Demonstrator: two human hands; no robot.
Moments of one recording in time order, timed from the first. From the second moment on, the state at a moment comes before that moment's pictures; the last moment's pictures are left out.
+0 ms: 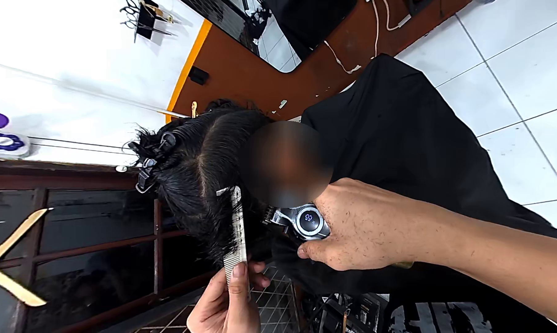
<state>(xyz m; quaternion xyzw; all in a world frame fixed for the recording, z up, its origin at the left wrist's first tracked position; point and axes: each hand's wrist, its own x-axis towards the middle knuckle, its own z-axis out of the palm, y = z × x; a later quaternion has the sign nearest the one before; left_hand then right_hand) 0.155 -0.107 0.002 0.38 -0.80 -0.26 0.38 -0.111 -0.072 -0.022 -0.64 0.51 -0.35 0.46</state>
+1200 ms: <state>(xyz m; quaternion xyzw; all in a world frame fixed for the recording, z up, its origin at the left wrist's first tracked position) 0.155 -0.101 0.007 0.32 -0.78 -0.30 0.45 -0.138 -0.073 -0.011 -0.65 0.54 -0.32 0.43</state>
